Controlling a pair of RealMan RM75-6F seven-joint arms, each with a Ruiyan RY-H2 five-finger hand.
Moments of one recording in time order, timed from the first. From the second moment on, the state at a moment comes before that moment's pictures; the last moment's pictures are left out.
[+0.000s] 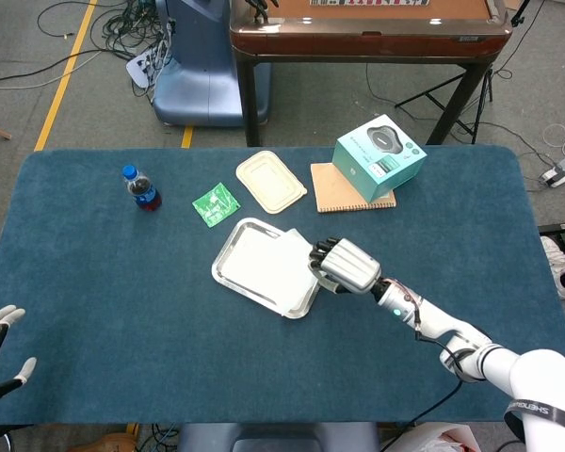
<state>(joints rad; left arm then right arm) 0.04 -1.09 -0.03 -1.74 1.46 1.58 0.18 0.84 -1.64 -0.03 -0.86 -1.79 1.21 0.38</state>
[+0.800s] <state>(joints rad) 0.04 -1.10 -0.03 -1.77 1.45 1.60 0.23 0.93 -1.75 -0.11 -0.58 -1.91 1.38 0.55</state>
